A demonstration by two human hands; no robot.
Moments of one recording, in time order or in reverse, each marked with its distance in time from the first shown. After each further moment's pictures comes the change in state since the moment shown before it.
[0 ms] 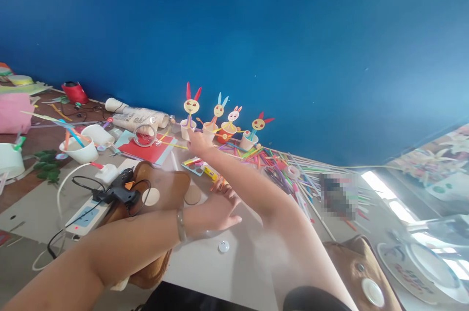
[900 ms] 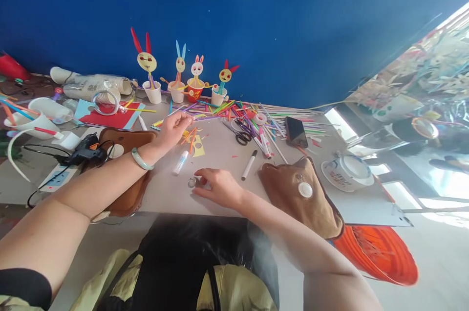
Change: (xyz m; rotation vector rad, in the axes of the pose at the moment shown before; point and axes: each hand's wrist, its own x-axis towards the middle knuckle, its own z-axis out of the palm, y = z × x) left_hand 0.007 -0.028 -0.042 -0.613 0.689 -0.196; right_hand -0.310 0.041 0.034 0.593 -0.067 -0.056
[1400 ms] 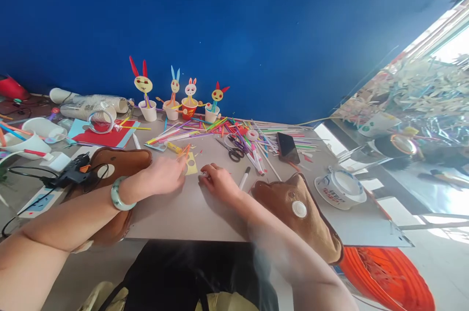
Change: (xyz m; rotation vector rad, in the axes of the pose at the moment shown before) left_hand -0.053 0.029 -0.004 1.077 -0.563 0.235; right_hand 0.029 0.044 -0.018 -0.040 0.203 0.085
